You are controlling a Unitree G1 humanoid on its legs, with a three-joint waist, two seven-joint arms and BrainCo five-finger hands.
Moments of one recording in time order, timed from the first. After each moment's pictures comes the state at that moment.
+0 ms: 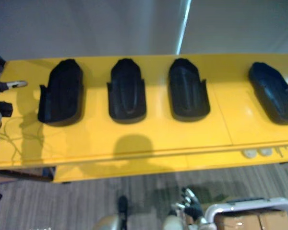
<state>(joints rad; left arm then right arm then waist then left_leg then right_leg) -0.55 0.88 0.14 0.53 -0.09 -0.03 0.30 0.31 -0.15 0.10 0.56 0.20 -0.32 0.18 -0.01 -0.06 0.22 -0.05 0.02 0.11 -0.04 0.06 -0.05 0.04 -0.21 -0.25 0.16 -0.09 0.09</state>
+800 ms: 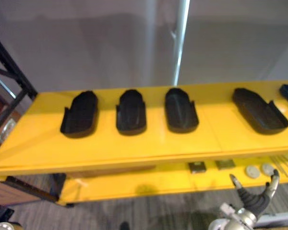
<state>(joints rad) 0.41 0.03 0.61 -0.18 -0.16 -0.28 0.69 0.50 -0.04 -0.27 -0.08 -0.11 -0.41 -0.64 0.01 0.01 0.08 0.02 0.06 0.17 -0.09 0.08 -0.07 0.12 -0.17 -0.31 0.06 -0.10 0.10</state>
